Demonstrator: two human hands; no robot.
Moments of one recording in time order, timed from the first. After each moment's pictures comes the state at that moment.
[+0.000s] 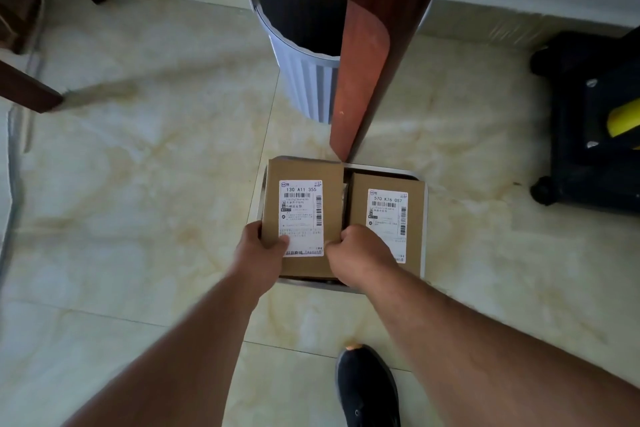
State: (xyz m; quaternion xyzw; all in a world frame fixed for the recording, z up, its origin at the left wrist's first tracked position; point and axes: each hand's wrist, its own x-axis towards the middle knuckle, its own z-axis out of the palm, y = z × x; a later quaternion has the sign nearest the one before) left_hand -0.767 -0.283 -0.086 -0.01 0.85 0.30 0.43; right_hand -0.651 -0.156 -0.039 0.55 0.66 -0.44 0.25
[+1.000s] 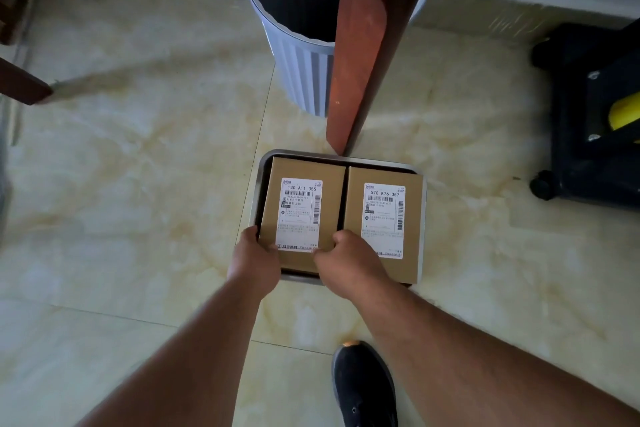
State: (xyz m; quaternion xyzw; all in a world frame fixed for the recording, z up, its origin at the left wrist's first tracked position) left_hand -0.754 -0.280 -0.090 0.01 0.89 0.18 0.41; right_hand -0.643 -0.173 -0.050 0.54 0.65 -0.47 0.25
